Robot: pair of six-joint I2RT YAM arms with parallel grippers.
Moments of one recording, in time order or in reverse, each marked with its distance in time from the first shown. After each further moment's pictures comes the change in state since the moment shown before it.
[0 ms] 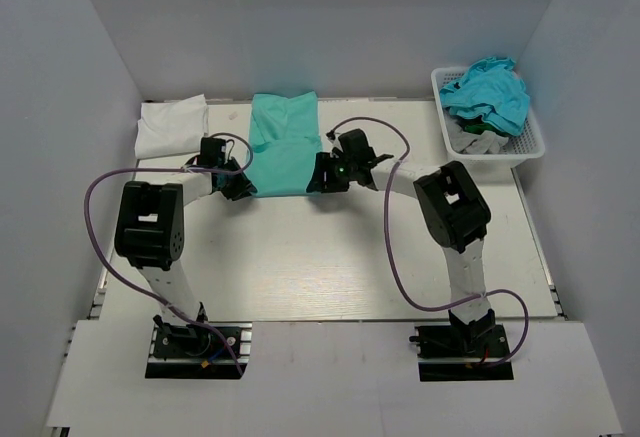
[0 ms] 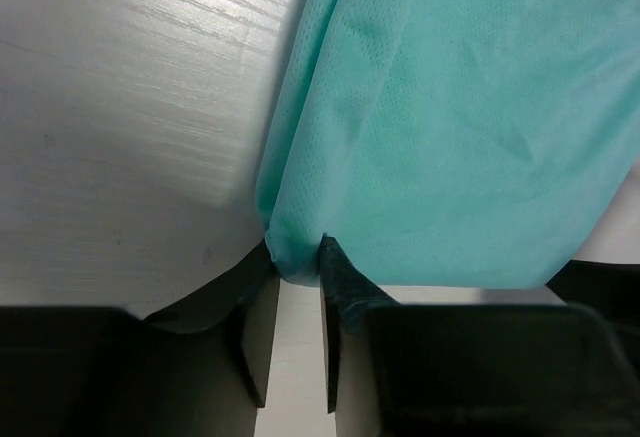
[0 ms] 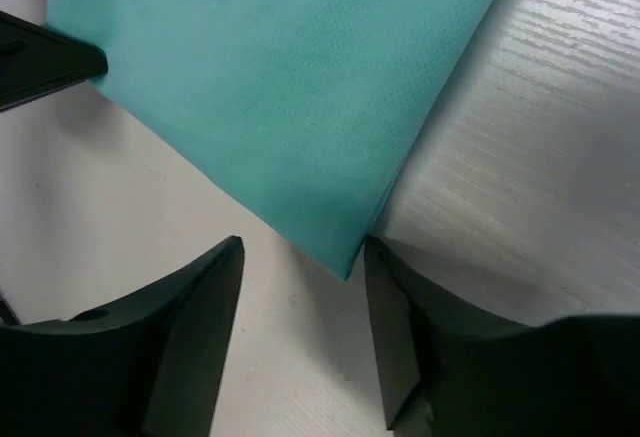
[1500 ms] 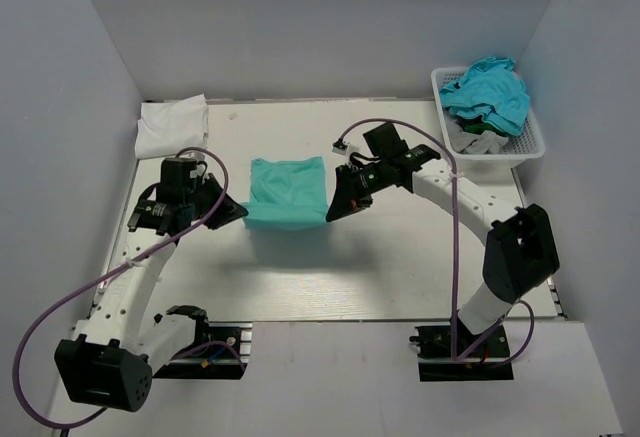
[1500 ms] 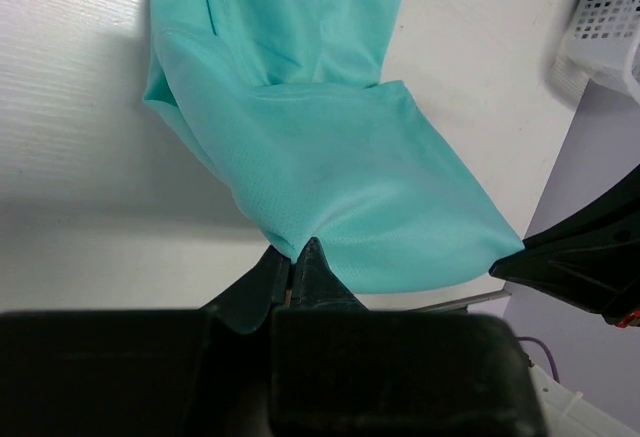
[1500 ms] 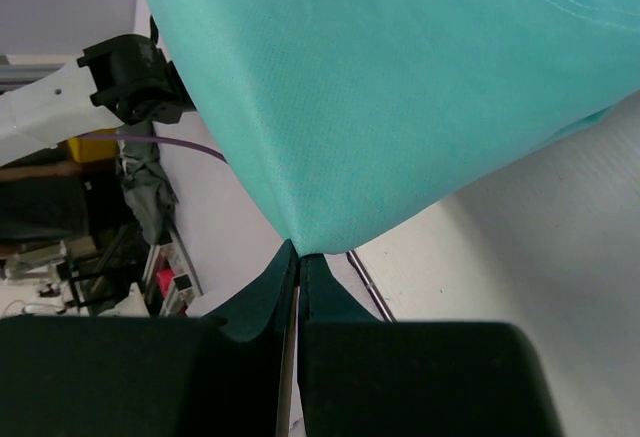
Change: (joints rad) left arm -0.053 -0.836 -0.113 -0.590 0.094 -0.089; right arm 0.016 -0.511 -0.101 -0.610 -0.417 -0.163
